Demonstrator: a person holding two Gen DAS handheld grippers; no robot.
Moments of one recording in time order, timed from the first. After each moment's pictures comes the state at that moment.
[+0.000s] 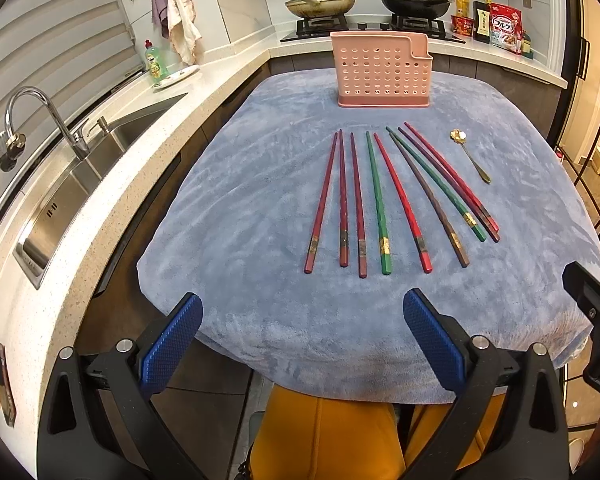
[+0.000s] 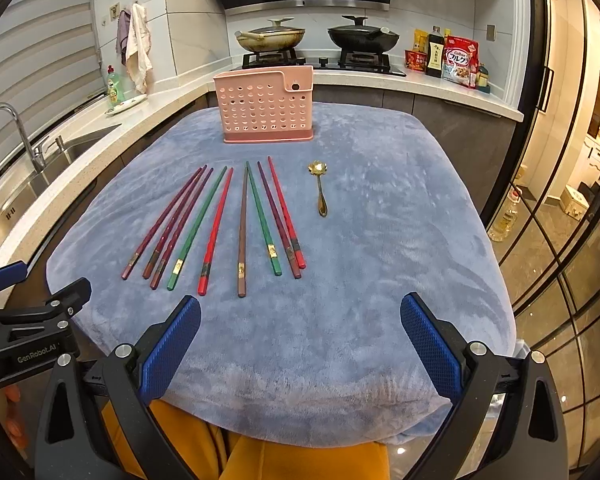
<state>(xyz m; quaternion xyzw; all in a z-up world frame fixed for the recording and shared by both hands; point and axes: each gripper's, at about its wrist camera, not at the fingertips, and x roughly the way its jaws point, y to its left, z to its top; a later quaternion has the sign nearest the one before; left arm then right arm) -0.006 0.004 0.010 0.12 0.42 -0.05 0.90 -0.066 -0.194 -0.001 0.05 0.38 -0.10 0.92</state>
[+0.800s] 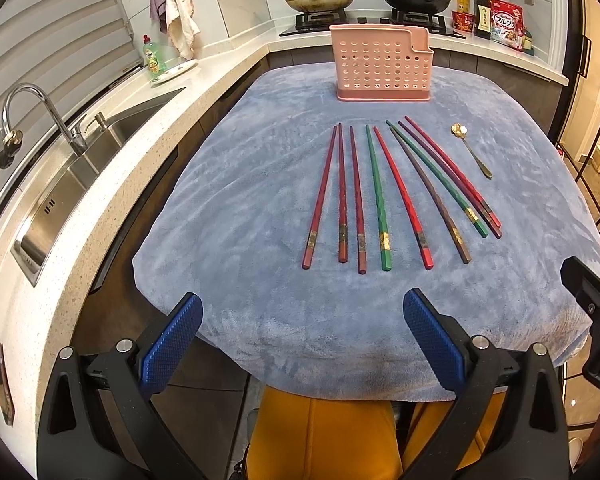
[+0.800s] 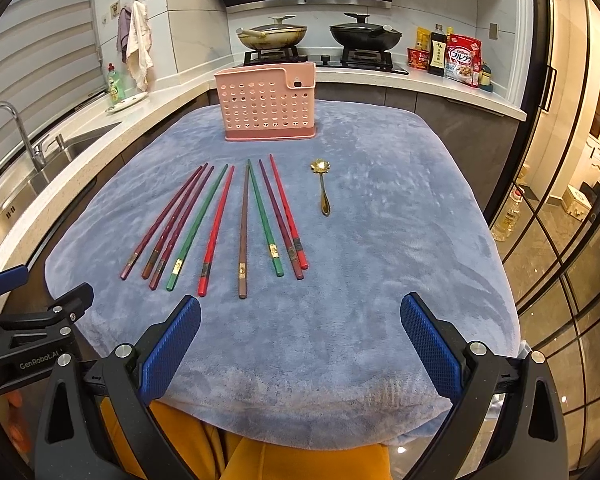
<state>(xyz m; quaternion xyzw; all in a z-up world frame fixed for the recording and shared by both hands) 0.002 -0.009 -0.006 0.12 0.43 -0.05 0.90 -0.061 -0.194 -0.003 0.05 0.38 -0.10 0.92</state>
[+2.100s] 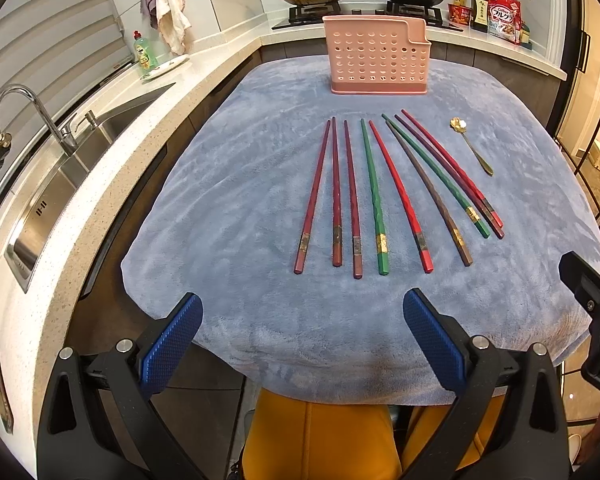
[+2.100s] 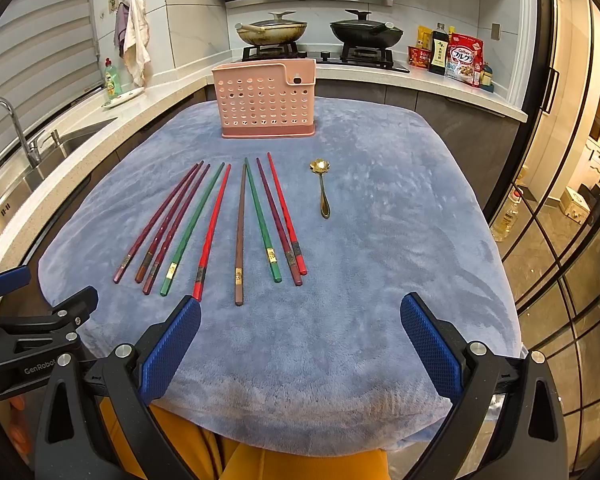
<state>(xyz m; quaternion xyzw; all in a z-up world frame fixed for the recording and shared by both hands) 0.014 -0.011 -0.012 0.12 0.44 -0.06 0.89 -0.052 -0.194 -0.005 0.04 0.39 -0.10 0.91</state>
